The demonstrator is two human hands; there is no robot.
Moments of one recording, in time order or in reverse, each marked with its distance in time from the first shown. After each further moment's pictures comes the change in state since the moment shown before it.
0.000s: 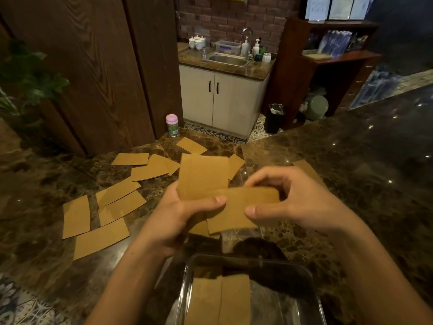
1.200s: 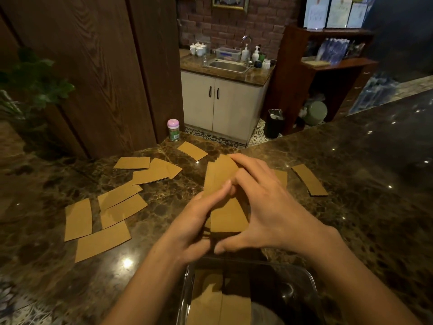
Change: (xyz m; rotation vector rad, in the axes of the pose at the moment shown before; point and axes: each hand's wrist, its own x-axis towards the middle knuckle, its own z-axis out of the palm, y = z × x) left_hand 0.007 -0.012 0.026 -0.423 -0.276 -0.132; right_hand 0.010 -0.014 0.039 -0.656 0.095 -0.361
